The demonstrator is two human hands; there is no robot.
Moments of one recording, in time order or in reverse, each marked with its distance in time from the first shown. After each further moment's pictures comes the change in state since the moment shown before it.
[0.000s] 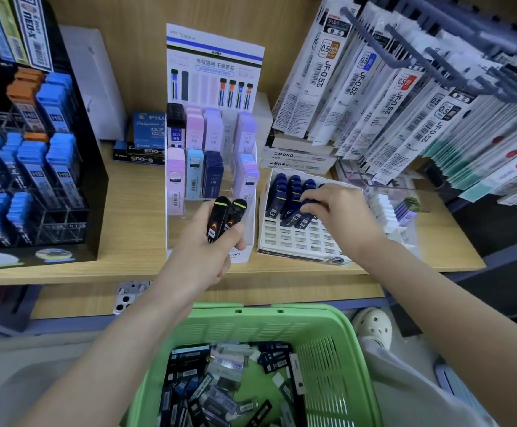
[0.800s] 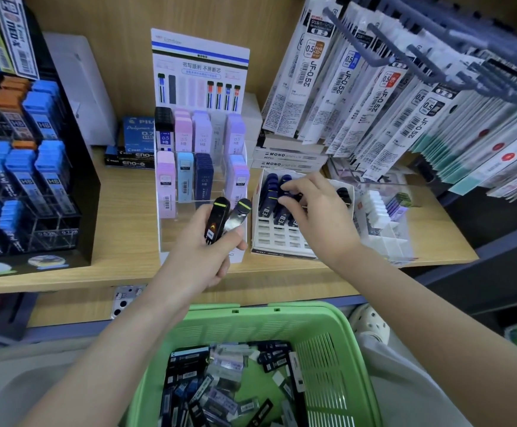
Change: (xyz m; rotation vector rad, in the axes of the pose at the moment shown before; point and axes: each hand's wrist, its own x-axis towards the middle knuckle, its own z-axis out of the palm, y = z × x) left_hand -0.004 0.004 0.003 0.043 -0.050 0.006; right_hand -0.007 -0.015 0.020 0.043 0.225 -0.046
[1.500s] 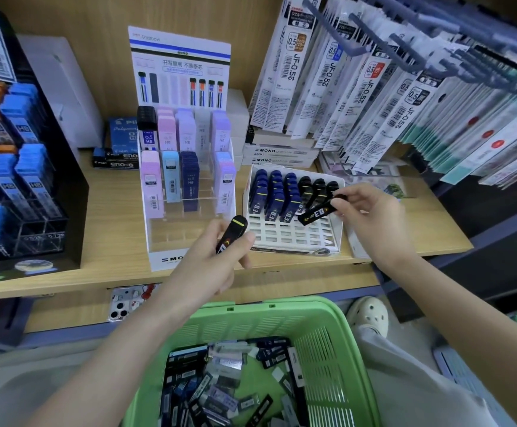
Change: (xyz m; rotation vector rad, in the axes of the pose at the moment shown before) left_hand -0.005 -0.005 0.015 0.118 -0.170 -0.046; right_hand -0.031 0.044 -0.049 0.393 0.097 0.413
